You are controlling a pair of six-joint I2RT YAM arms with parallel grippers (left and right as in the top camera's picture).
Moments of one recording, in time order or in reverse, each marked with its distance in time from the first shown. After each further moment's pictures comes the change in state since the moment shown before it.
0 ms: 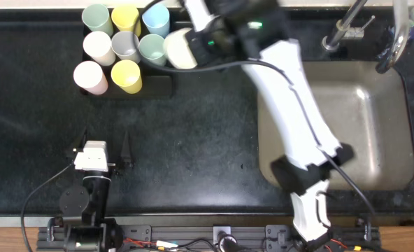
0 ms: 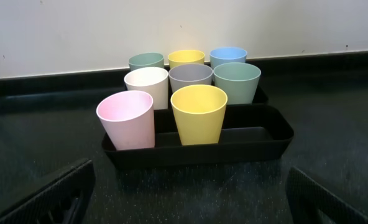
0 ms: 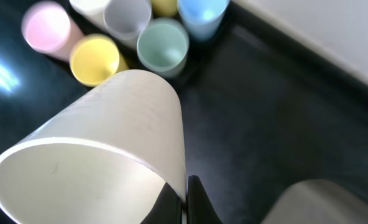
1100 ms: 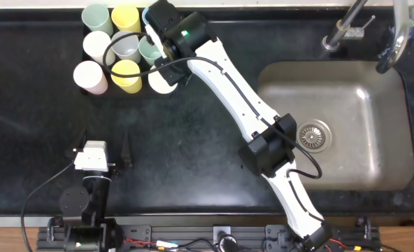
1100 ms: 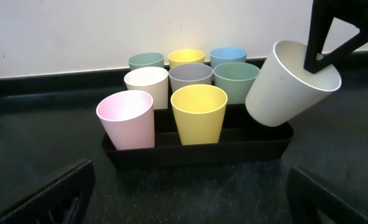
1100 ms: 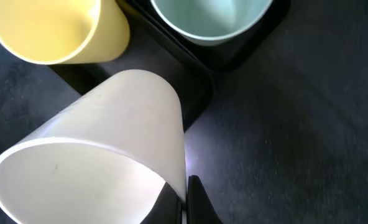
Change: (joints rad) left arm 0.000 0.000 0.000 0.000 0.000 0.000; right arm 0.083 0.270 -0.002 0.074 0.010 -0.005
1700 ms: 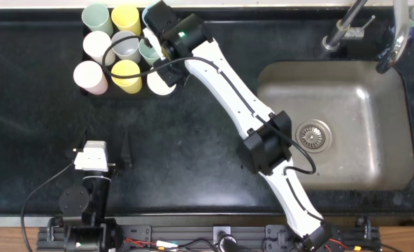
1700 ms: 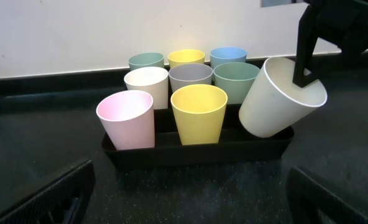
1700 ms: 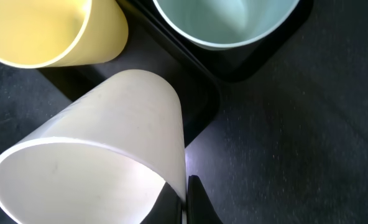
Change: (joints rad) left arm 0.000 0.000 0.000 0.000 0.000 0.000; right arm 0.000 0.042 0.000 0.031 -0.010 -0.032
